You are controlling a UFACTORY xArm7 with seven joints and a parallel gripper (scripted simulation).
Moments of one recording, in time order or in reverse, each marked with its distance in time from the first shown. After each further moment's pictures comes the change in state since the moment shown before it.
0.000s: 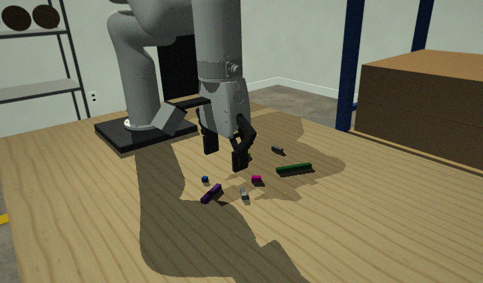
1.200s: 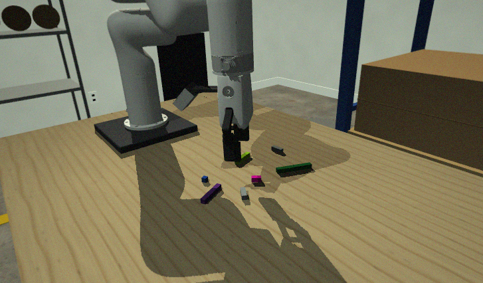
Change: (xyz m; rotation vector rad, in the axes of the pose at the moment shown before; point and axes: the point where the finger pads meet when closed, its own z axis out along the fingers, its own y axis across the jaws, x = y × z) arm -0.045 0.020 0.000 -0.006 -0.017 0.856
